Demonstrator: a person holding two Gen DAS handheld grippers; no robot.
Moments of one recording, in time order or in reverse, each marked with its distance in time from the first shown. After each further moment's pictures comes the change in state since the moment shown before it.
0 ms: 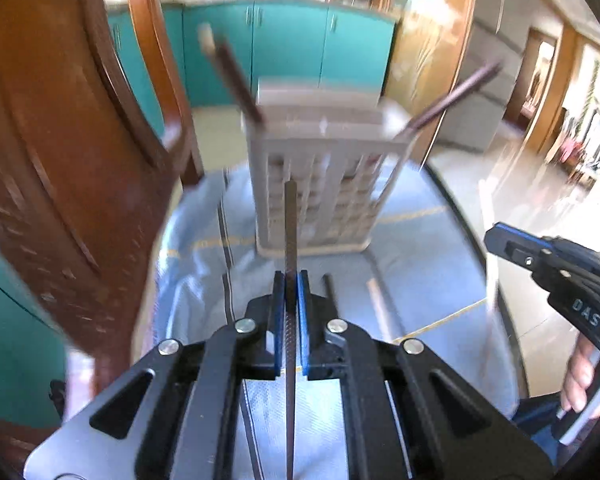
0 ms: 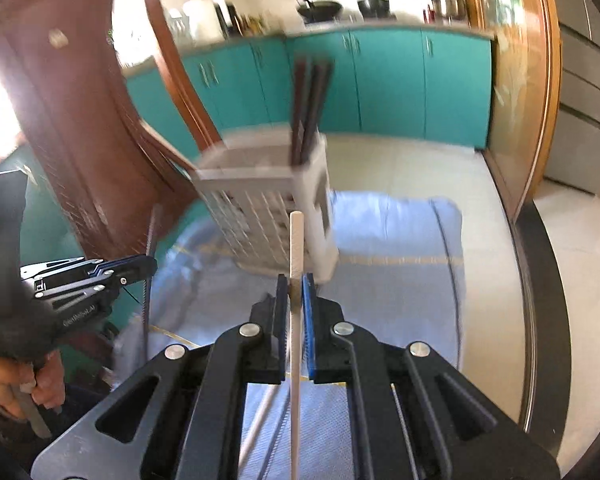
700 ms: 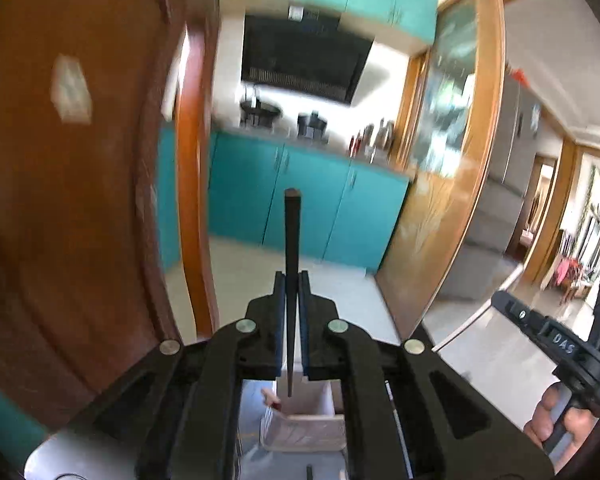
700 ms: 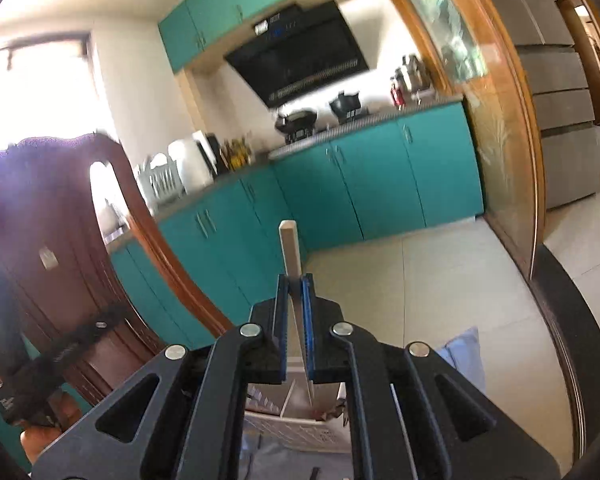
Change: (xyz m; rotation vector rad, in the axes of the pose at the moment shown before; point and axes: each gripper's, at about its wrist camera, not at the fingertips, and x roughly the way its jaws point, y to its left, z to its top) left arm -0.065 0.047 0.133 -0.181 -0.413 -0.004; right arm -0.013 -0.016 0.141 0.201 -0.370 0.027
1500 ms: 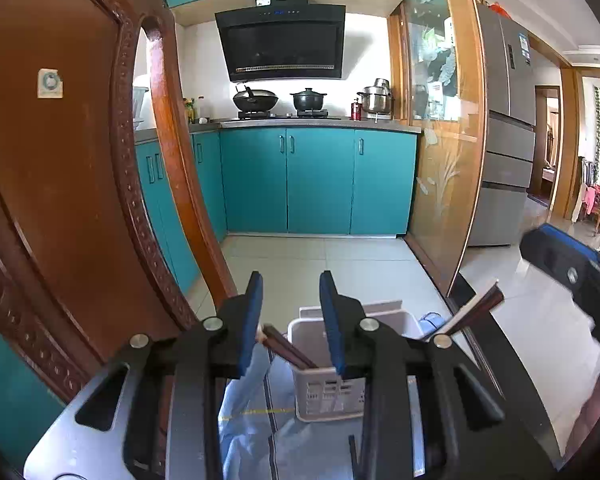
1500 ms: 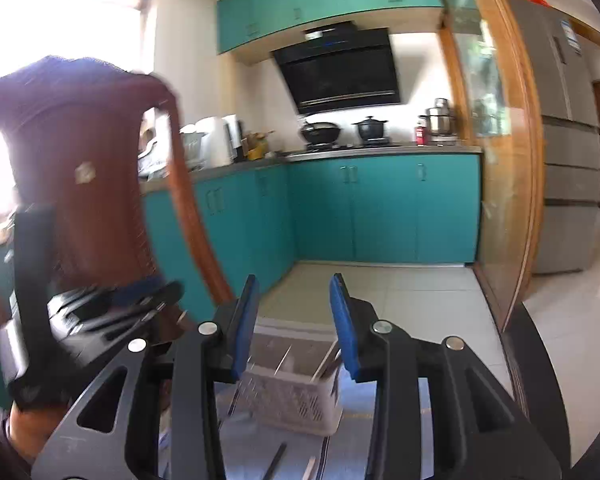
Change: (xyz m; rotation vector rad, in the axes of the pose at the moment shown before) left arm -0.016 -0.047 -0.053 0.229 -0.003 0.121; right arm -0.060 0.050 -0.061 -0.286 -0.051 -0.007
